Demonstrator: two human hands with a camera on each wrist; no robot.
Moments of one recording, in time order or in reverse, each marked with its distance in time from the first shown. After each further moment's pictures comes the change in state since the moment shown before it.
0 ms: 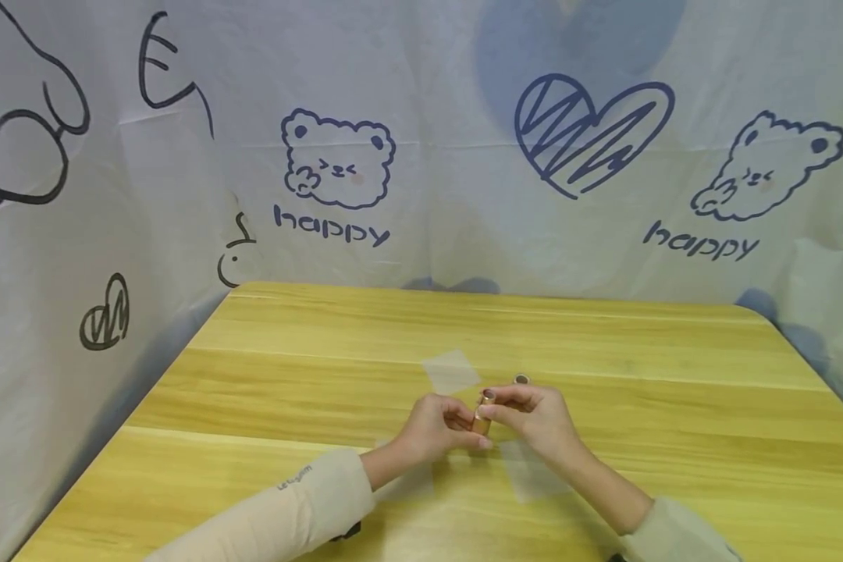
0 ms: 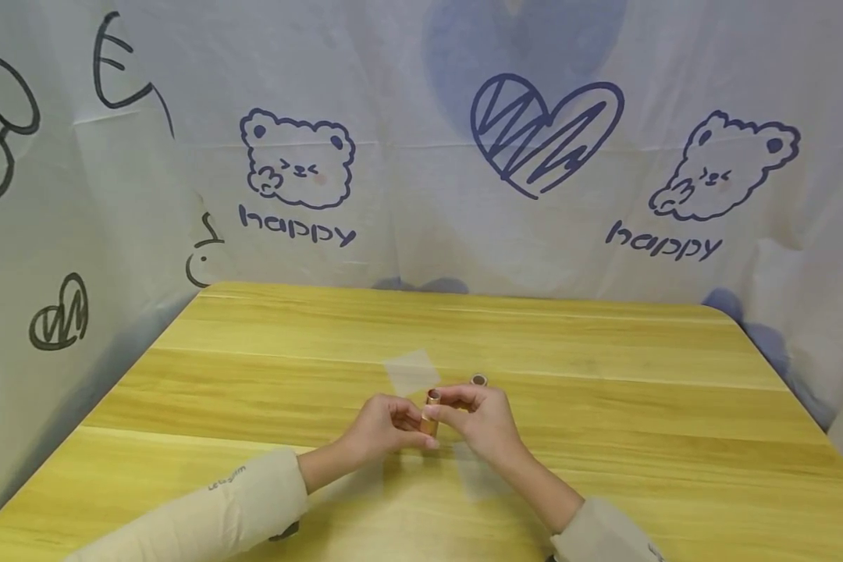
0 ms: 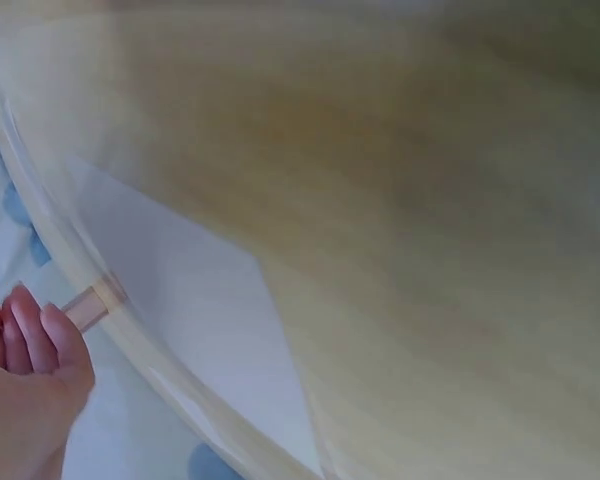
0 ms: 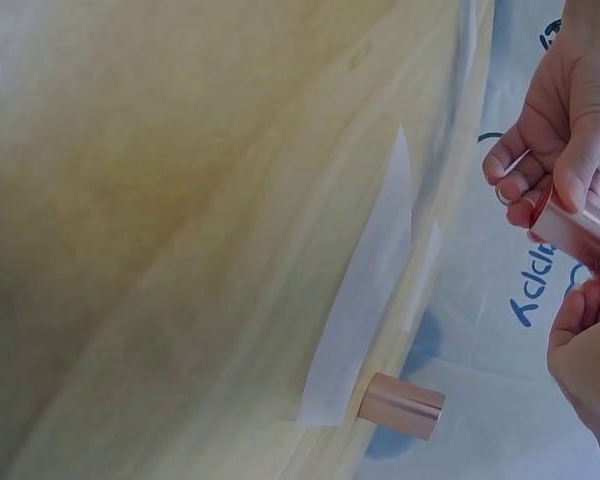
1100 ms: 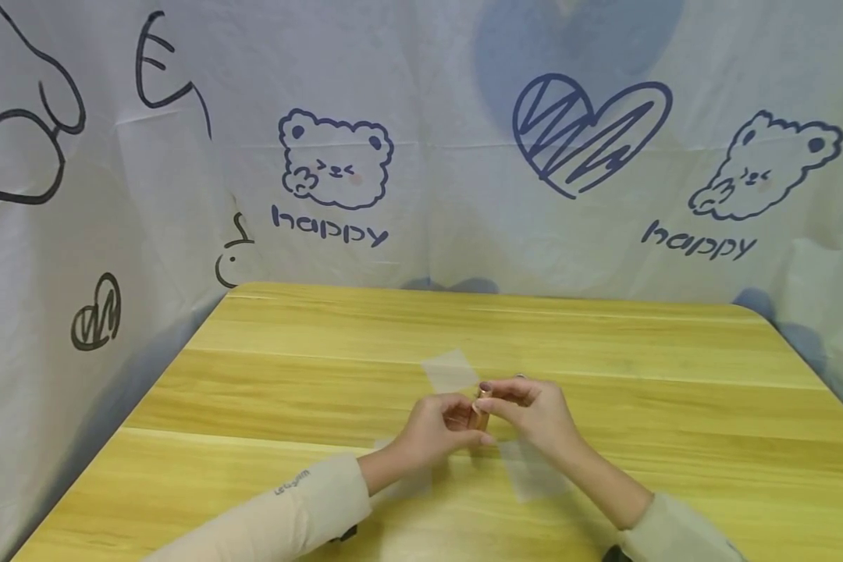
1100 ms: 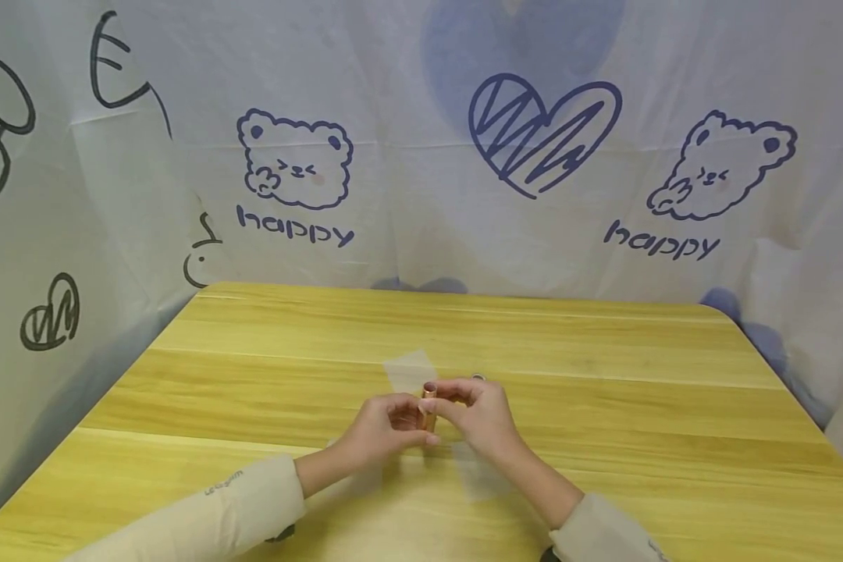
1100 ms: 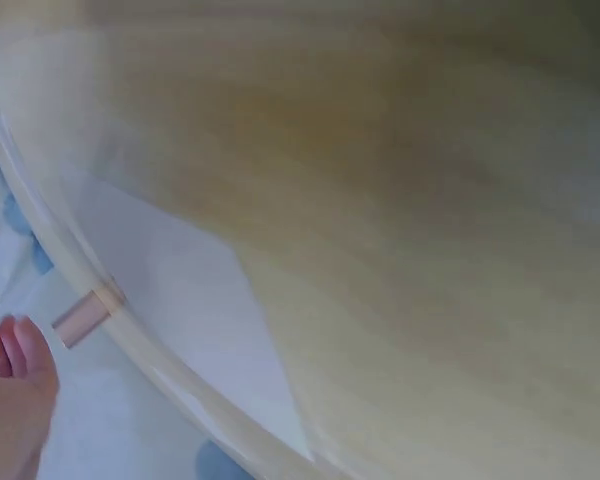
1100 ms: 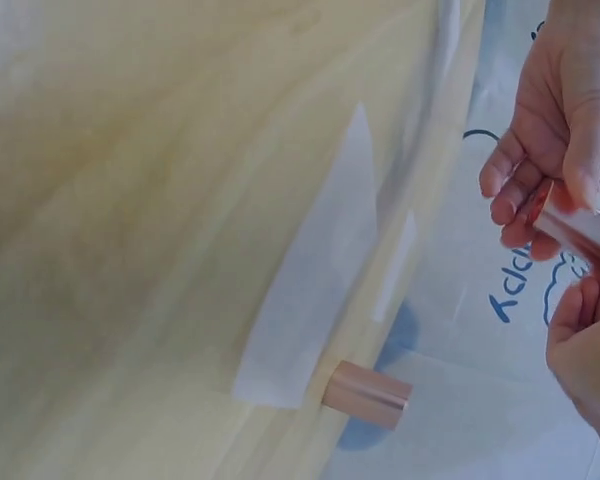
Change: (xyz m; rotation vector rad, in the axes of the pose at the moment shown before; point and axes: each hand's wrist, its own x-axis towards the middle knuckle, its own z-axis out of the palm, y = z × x) left_hand -0.003 0.000 0.002 -0.024 0.011 0.092; right_hand 0.003 -0.009 0.001 -0.069 0.053 -0.005
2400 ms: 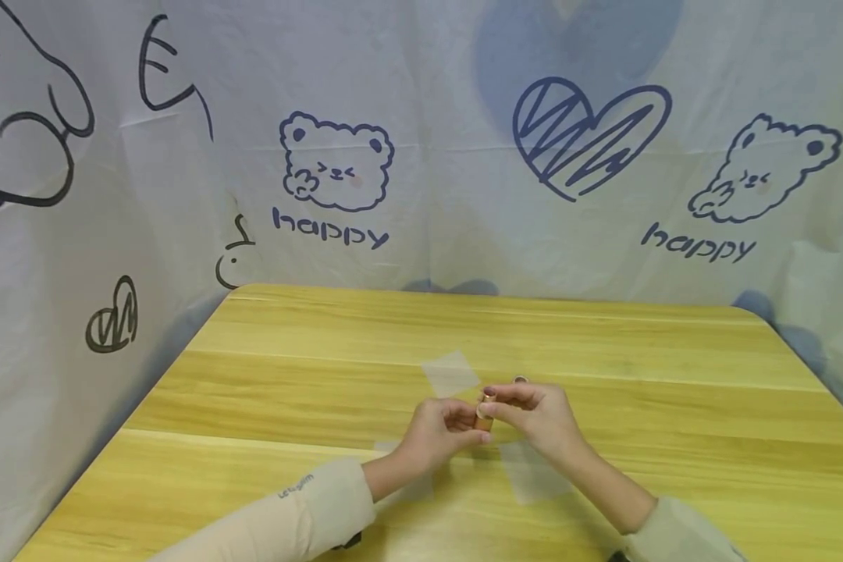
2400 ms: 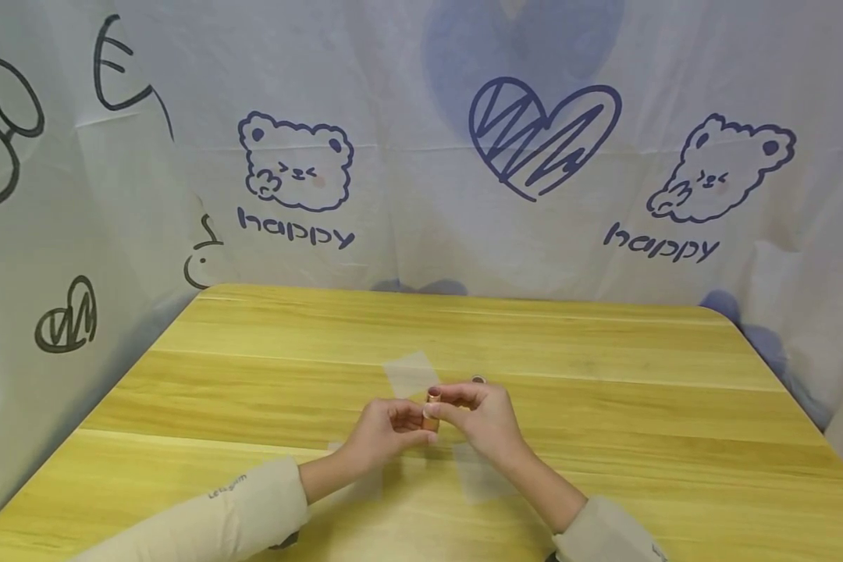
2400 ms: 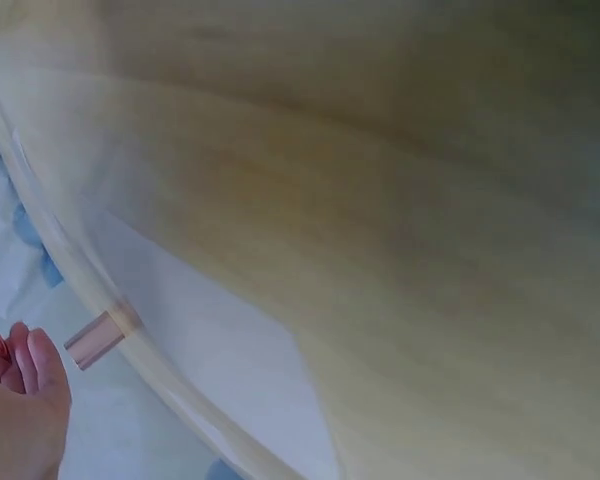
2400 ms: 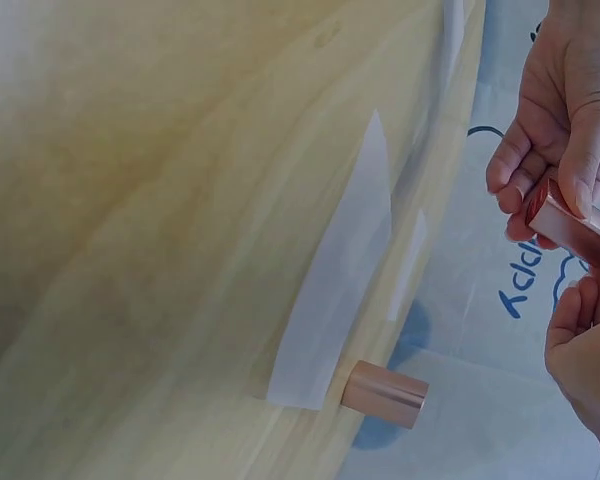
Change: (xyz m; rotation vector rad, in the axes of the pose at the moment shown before) left_hand -0.001 0.005 0.005 0.001 0.045 0.010; right_hand -0.001 0.002 -0.004 0.018 -0.023 0.018
